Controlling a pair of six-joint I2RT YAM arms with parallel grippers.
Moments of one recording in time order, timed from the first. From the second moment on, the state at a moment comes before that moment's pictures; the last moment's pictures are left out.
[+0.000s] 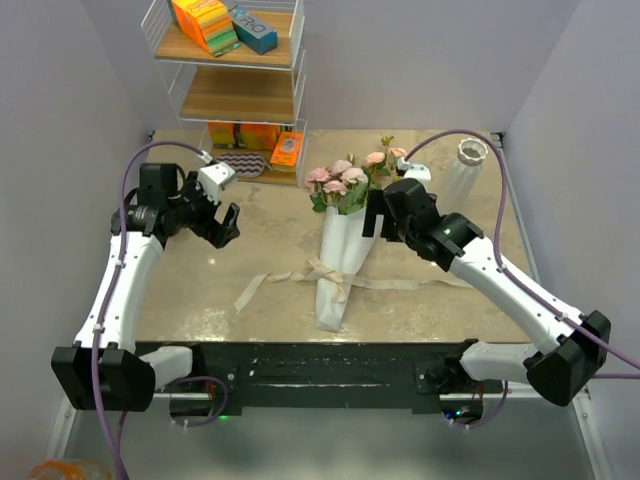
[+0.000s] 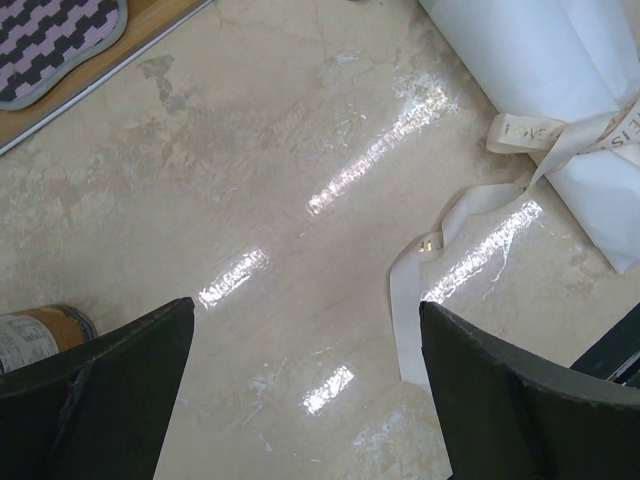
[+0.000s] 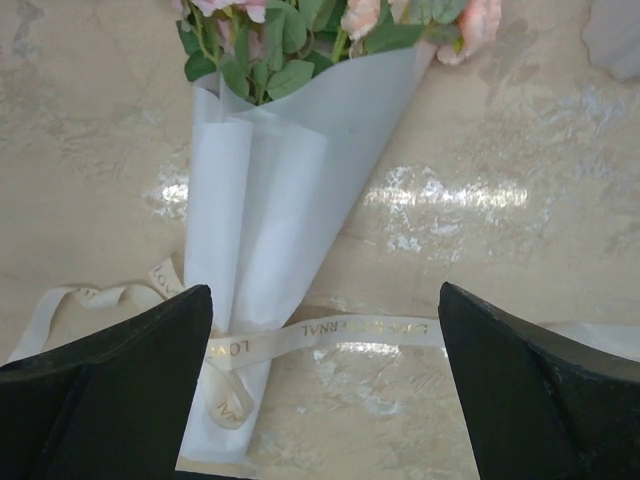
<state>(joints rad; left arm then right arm) -0.02 1.18 1.17 -0.80 0.50 0.49 0.66 1.23 1.20 -0.69 0.41 0.54</state>
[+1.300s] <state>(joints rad) -0.53 1.65 1.05 -0.53 0.54 0.80 0.71 1.47 0.80 -0.45 0.30 1.26</state>
